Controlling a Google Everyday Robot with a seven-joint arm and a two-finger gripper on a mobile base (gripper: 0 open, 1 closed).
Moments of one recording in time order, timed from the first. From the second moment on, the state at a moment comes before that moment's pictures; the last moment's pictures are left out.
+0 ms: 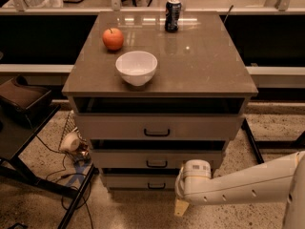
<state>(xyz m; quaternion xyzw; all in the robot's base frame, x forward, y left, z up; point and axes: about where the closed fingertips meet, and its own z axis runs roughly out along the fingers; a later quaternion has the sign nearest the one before) 0.476 -0.120 0.394 -0.61 0.77 -0.07 0.15</state>
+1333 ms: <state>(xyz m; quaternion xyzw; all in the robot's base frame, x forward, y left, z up) 0.466 -0.089 0.309 -0.67 0.73 -0.06 0.14</state>
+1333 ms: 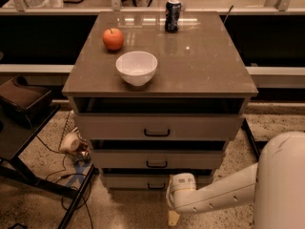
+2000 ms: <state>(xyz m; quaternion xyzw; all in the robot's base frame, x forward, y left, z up) 0.462 -0.058 0.230 -0.68 0.72 -0.03 0.14</state>
